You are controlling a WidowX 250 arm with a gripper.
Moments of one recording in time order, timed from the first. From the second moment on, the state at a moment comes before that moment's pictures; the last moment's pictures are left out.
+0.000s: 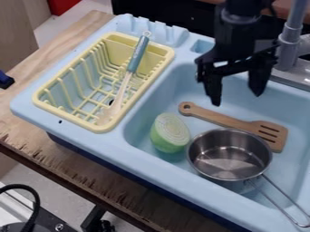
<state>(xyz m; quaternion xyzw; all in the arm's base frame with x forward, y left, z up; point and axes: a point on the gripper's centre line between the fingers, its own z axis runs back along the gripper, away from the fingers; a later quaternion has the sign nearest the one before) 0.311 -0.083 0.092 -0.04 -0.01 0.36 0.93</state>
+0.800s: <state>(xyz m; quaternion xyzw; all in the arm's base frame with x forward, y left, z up) 0.278 -0.102 0.110 -0.02 -0.02 0.17 0.99</state>
